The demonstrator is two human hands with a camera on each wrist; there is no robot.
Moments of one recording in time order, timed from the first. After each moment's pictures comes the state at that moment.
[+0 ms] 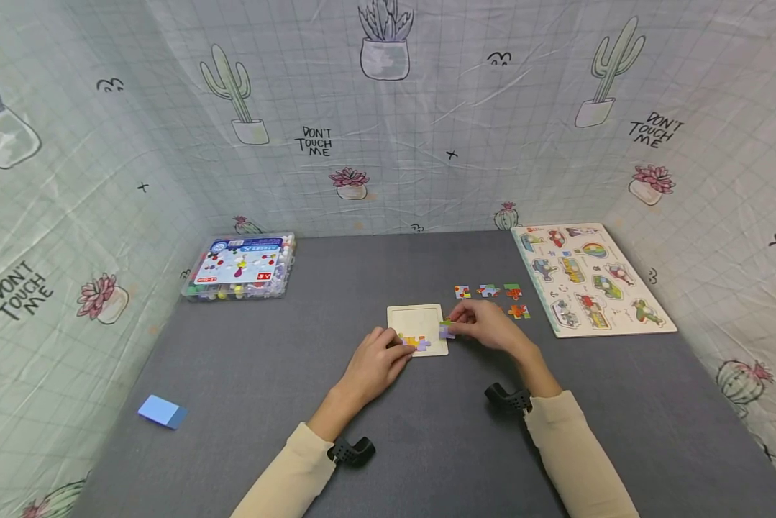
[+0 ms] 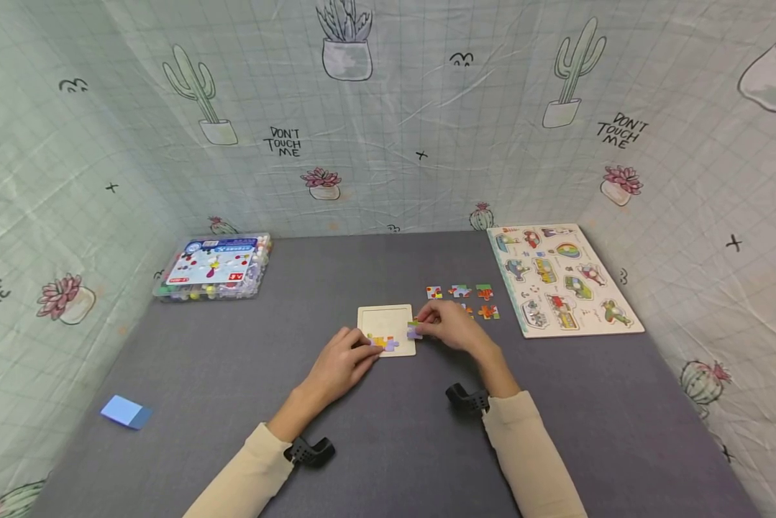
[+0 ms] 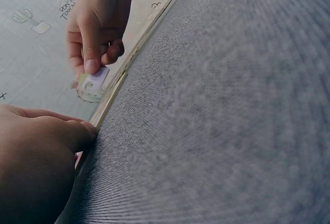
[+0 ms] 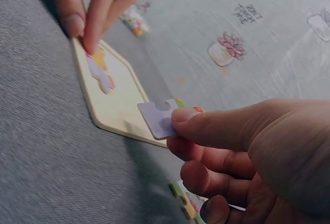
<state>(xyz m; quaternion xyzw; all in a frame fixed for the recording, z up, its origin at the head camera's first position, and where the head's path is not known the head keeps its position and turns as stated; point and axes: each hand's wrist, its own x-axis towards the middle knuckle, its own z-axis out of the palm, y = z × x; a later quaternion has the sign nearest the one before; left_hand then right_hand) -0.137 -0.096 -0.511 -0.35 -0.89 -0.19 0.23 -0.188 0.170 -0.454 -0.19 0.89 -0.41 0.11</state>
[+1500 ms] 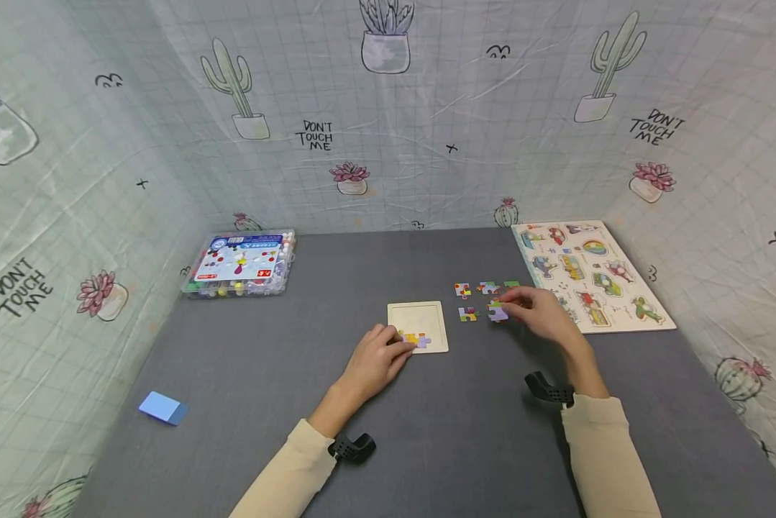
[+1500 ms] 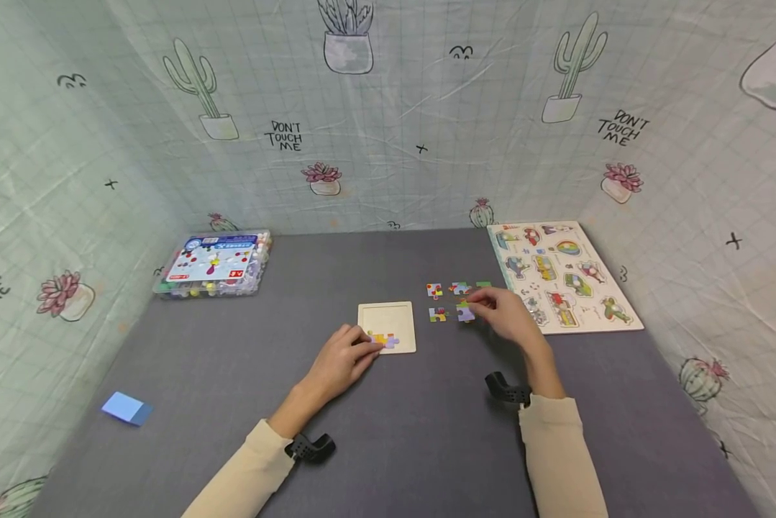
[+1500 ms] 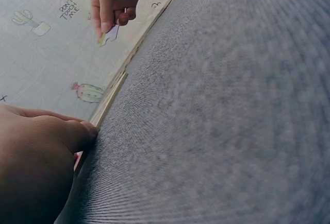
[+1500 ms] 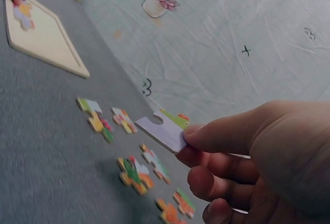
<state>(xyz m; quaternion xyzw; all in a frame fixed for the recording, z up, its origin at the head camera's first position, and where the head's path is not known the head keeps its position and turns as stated) -0.138 -0.097 -0.512 -0.34 -0.90 -0.18 0.21 -0.184 0.249 -0.442 -0.11 0.92 -0.38 0.05</state>
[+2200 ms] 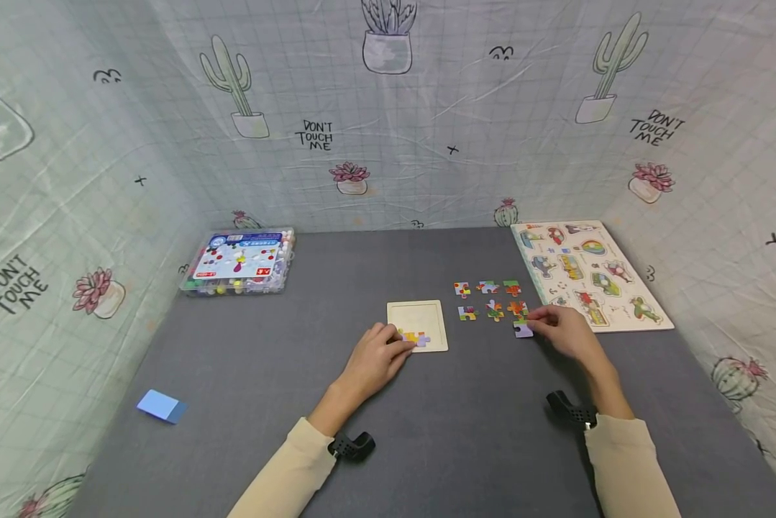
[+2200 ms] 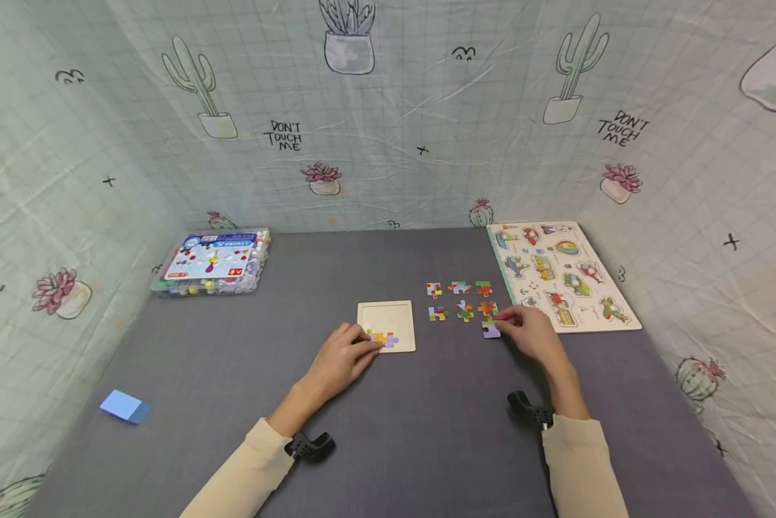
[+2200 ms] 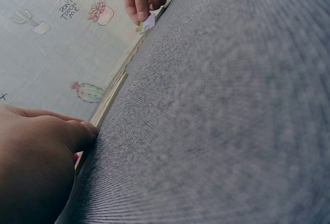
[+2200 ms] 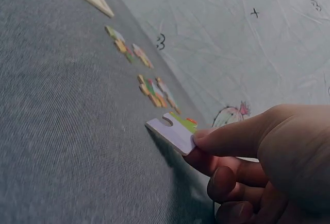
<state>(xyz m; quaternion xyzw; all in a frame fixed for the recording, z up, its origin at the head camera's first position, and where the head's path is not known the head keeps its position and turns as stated) -0.139 -0.097 -0.511 -0.35 -0.89 -0.19 0.23 -0.163 0.286 -0.463 -0.05 0.94 -0.33 0.03</state>
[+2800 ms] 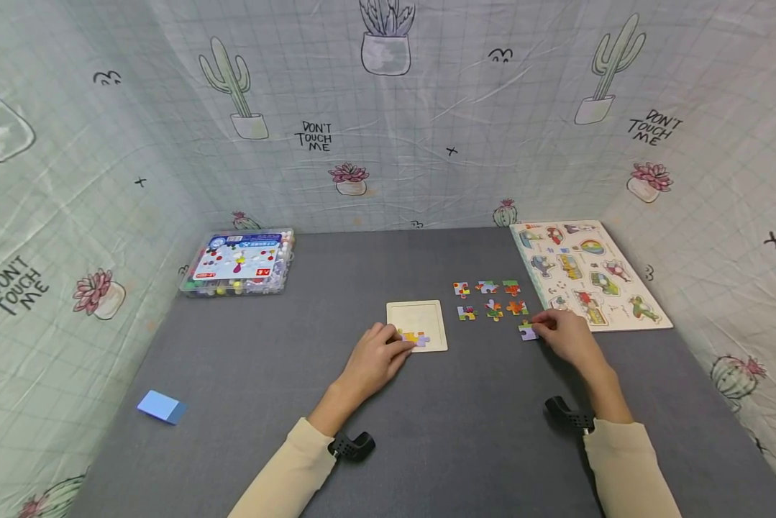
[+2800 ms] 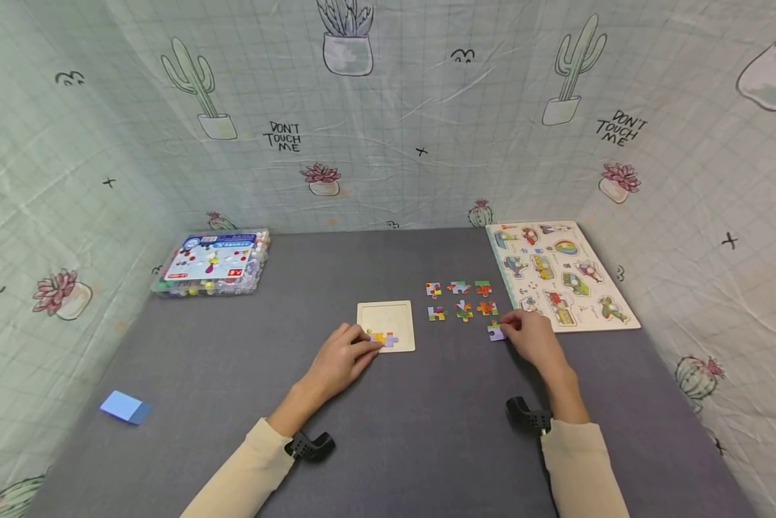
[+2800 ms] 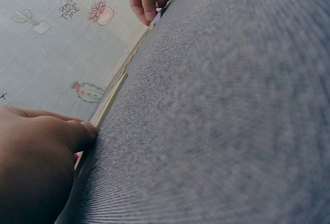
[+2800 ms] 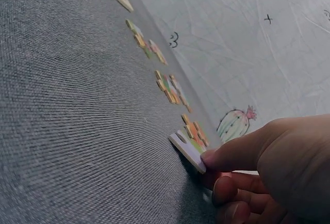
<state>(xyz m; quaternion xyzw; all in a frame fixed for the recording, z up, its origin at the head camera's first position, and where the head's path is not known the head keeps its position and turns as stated) -0.138 -0.097 -0.512 -0.35 -0.89 -0.19 0.24 -0.157 0.287 -0.469 -0.05 0.96 -0.29 0.01</state>
